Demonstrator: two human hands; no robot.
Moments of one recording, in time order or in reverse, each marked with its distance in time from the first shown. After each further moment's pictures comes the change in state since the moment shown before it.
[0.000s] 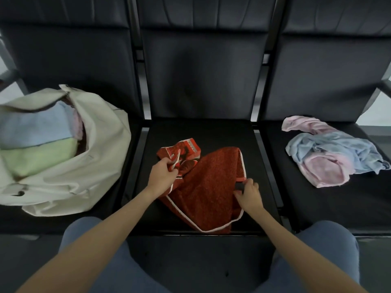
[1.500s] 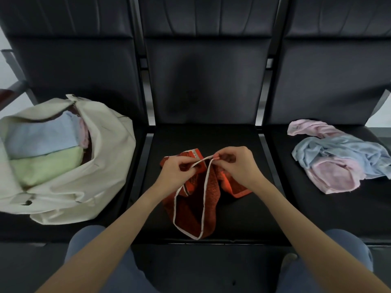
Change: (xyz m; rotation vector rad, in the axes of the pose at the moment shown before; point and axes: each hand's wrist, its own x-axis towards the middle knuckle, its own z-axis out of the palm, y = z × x) left_hand -0.007 0.046 -0.025 -0.242 -0.217 0.311; right_hand -0.010 -0.128 -0.081 0.236 -0.065 -0.670
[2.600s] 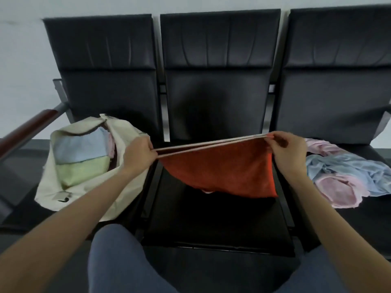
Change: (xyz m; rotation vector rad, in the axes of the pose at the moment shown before) left_hand -0.008 0.033 -0.114 0.655 0.464 -0.182; right_hand -0.007 -0.008 -0.089 -0.009 0.630 0.049
